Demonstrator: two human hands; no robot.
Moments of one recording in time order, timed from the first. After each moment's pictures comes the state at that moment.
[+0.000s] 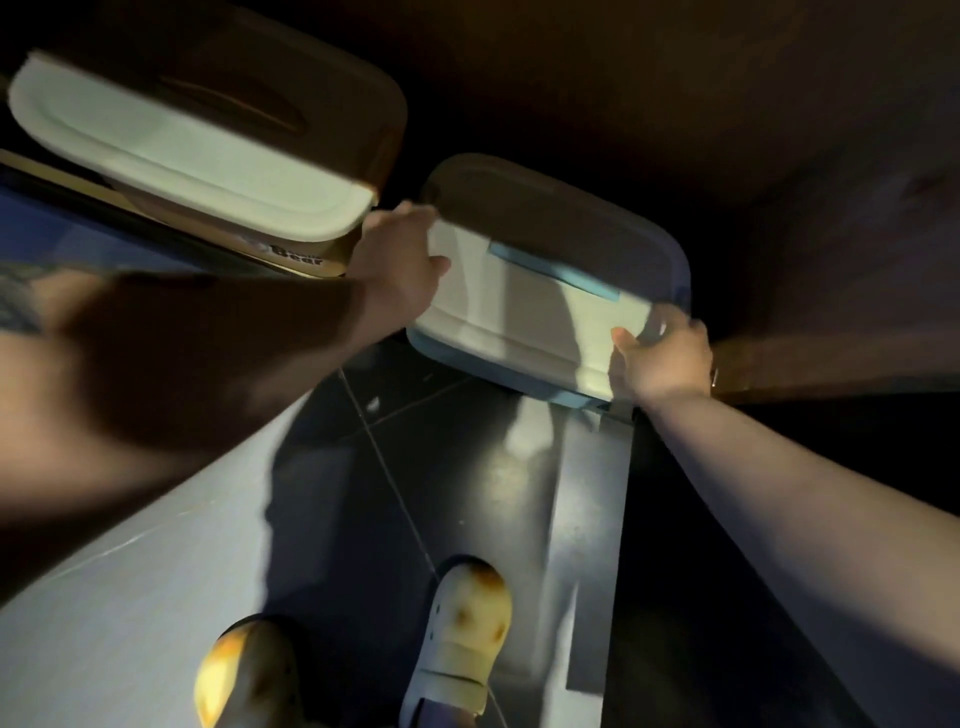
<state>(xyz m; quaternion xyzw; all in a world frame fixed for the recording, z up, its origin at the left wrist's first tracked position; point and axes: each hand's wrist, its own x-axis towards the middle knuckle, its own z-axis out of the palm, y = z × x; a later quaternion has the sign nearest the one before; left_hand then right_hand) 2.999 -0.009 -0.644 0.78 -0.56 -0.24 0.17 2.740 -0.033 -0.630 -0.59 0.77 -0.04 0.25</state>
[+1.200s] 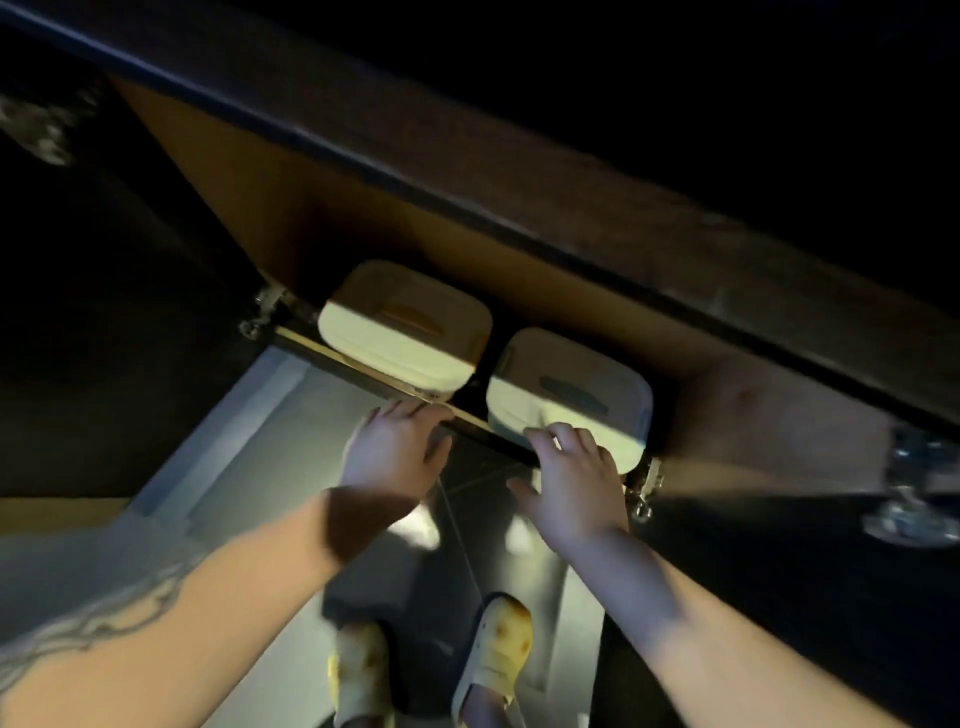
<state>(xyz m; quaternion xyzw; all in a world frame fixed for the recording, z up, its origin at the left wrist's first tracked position) 3.052 0.147 -0.336 0.77 -0.58 -0.22 0.14 2.867 0.078 -0.327 -0.85 0.49 0.11 0.18</state>
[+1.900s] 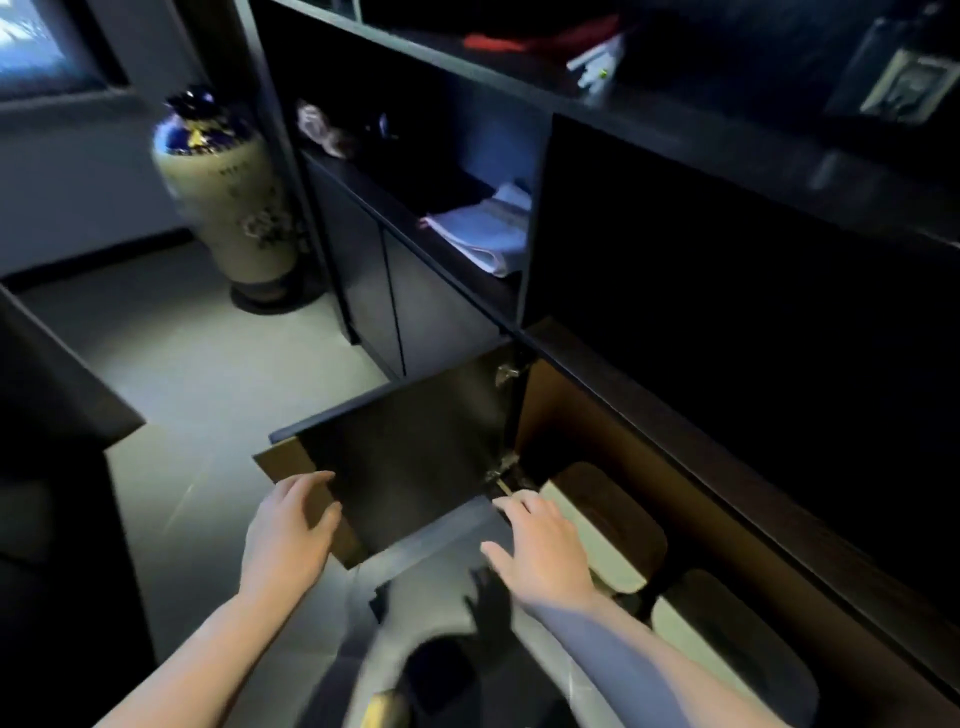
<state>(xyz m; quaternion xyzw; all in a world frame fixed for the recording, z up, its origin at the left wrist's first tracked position) 3.275 0.440 -0.102 0.94 -0.17 -0.06 0.30 3.125 0.222 -0.108 -0.95 0.23 0.05 0.22</state>
